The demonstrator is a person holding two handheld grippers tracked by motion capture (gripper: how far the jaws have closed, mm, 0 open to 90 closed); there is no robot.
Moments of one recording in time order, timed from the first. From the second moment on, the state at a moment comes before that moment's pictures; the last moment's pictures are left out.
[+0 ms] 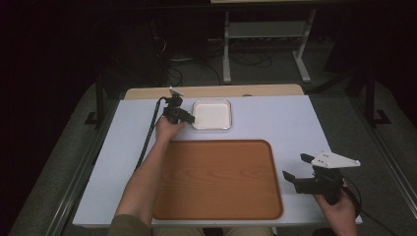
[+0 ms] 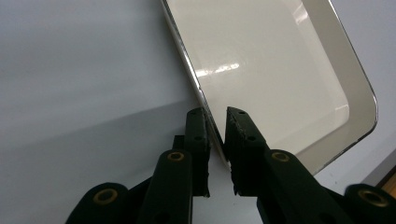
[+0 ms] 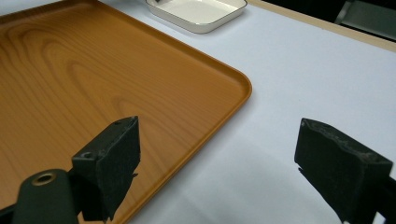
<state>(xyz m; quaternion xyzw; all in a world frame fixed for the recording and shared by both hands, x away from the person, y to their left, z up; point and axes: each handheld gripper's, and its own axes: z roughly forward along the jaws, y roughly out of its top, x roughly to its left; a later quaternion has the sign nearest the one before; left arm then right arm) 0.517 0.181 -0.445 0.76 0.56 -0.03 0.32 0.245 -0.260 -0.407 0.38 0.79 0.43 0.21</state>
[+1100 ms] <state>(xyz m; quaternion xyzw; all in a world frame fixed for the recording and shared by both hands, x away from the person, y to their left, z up) 0.517 0.185 -0.448 0.71 0.62 -0.06 0.34 0.245 -0.262 -0.408 0.38 0.79 0.43 0.20</state>
